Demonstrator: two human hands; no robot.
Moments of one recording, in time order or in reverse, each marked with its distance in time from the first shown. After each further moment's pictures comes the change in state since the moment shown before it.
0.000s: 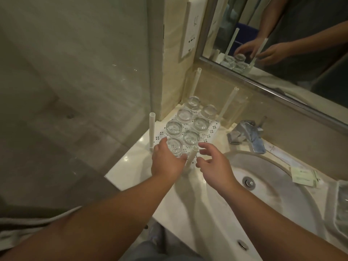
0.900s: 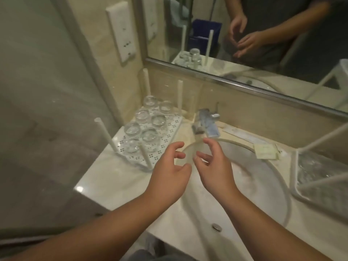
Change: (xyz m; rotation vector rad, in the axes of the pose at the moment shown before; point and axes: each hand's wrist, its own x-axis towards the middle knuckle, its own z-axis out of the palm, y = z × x) left_hand -0.136 0.090 0.024 -0.301 -0.400 0.236; right_hand -0.060 0.052 -0.102 0.235 0.217 0.011
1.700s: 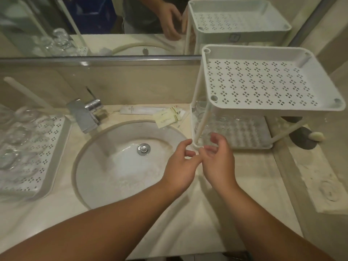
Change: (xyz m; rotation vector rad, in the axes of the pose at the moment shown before) left_hand -0.029 0.025 0.324 0.061 -0.529 -0.131; right_hand -0.050 0.178 -0.249 0.121 0.584 0.227
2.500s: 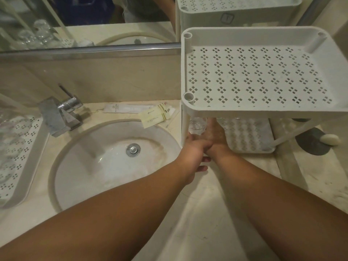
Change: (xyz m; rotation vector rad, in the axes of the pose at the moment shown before) left_hand 0.090 0.009 0.079 -0.236 -0.099 -0.302; right_hand 0.135 0.038 -0.004 -0.389 -0.237 -0.053
